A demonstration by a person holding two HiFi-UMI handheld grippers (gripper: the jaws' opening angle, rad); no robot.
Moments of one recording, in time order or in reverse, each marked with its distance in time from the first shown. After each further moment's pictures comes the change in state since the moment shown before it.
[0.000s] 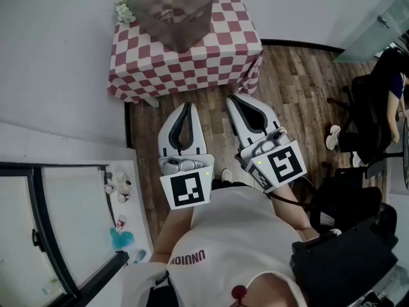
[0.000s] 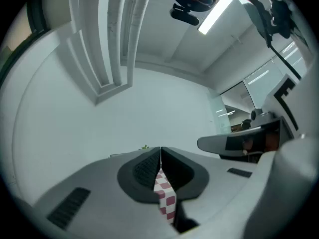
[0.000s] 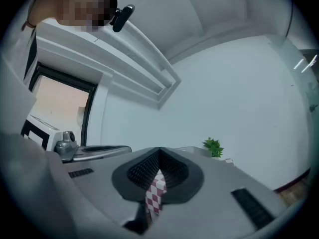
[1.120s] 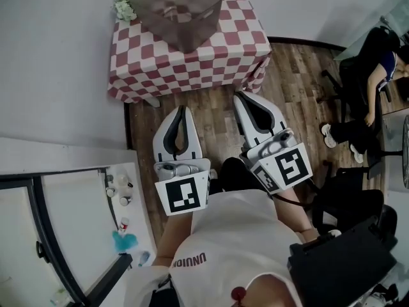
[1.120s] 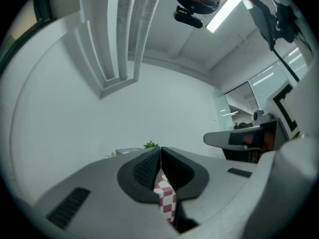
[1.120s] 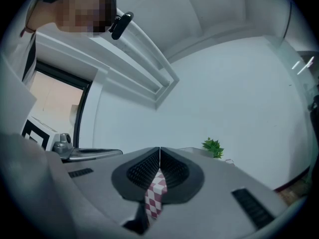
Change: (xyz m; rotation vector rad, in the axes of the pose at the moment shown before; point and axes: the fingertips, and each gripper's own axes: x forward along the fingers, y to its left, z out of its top) left arm 0.018 0.055 -0.013 -0.020 0.049 0.016; right arm 0.045 -0.005 -0.004 0.009 -0.026 -0.038
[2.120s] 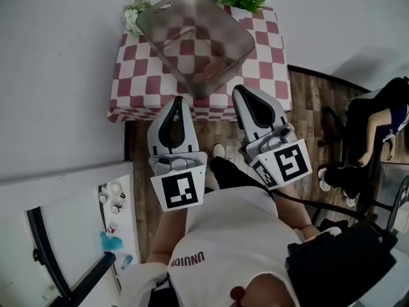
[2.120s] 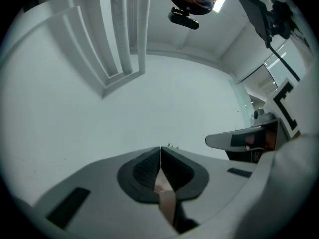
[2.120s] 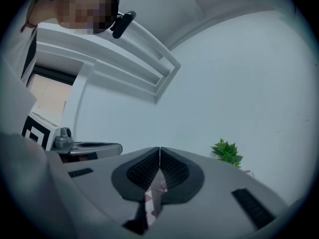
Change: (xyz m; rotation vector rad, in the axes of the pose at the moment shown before) left arm 0.224 0.066 0.001 0.051 -0.013 0.178; right arm 0.210 -0.138 -0.004 -0.020 0.032 0.170
